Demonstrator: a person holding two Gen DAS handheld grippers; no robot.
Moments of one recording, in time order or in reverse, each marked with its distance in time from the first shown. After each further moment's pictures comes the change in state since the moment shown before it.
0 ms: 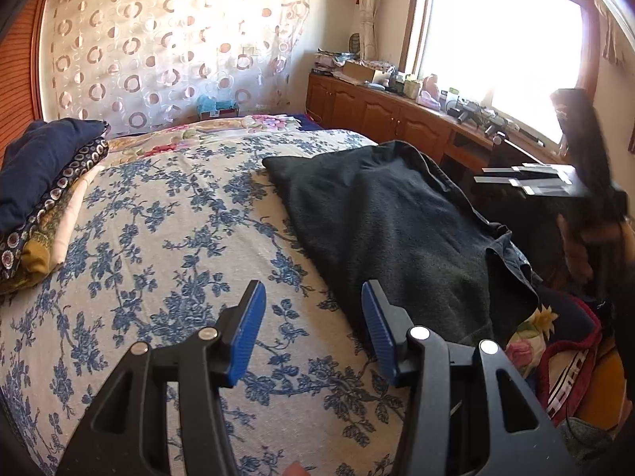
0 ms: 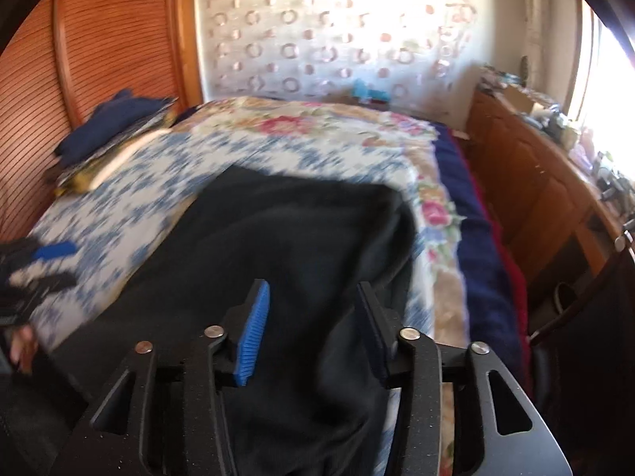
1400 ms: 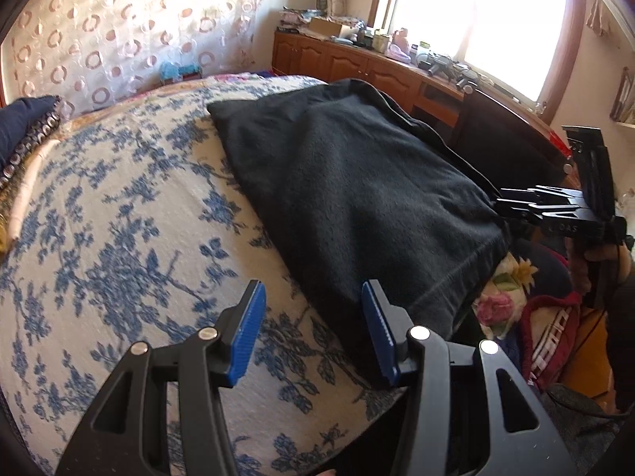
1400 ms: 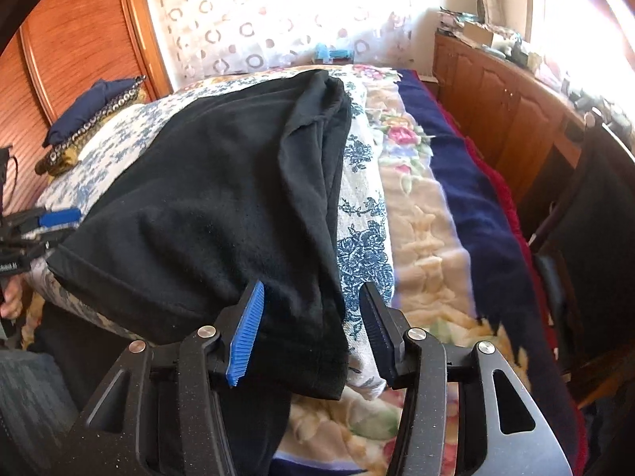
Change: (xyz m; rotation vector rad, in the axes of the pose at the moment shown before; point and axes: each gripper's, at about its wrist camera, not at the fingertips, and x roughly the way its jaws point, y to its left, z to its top) left arm 0.018 -0.030 -0.025 0.045 0.173 -0.122; right arm -0.028 -0.043 -0.107 0.196 0.088 -0.023
